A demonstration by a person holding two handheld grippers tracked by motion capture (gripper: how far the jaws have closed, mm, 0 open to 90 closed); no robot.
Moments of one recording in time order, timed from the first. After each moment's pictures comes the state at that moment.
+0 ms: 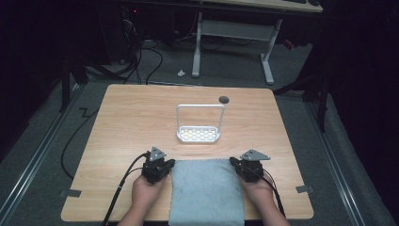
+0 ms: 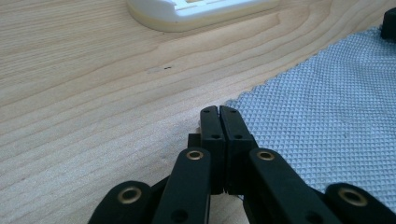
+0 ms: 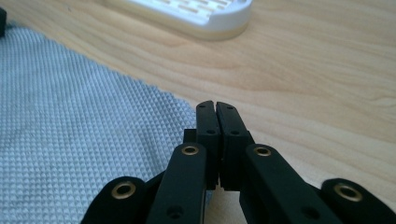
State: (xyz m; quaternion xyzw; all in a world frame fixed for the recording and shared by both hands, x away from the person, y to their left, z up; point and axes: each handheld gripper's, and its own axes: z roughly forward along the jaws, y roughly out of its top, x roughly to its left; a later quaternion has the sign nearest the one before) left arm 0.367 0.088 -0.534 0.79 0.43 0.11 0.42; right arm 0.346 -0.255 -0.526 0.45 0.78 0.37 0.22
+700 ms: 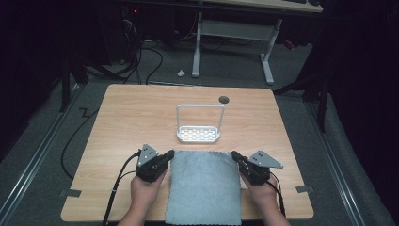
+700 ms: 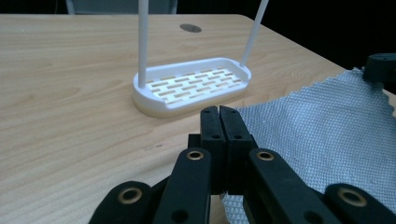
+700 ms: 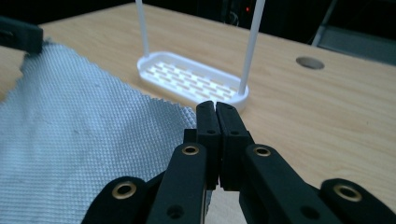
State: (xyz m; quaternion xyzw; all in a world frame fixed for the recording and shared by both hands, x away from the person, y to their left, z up) left arm 0.348 0.096 -0.492 0.73 0.40 0.17 0.53; right arm 0.319 -0.255 -0.484 0.40 0.73 0.47 0.28
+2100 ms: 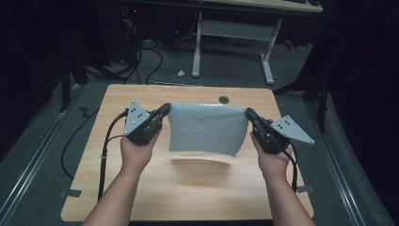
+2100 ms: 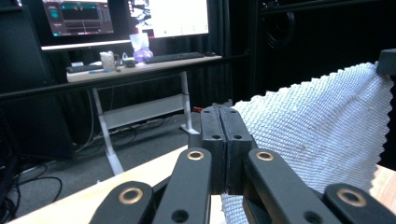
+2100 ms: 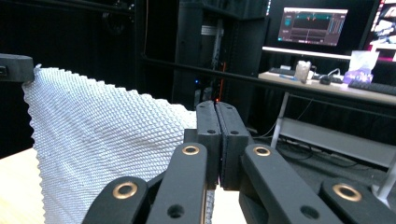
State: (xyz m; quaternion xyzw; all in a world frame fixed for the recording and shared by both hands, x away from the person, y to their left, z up) left arm 0.383 0.103 -0.358 0.68 0.29 0.31 0.60; right arm 0.343 -0.261 -0.357 0.36 0.63 0.56 0.39
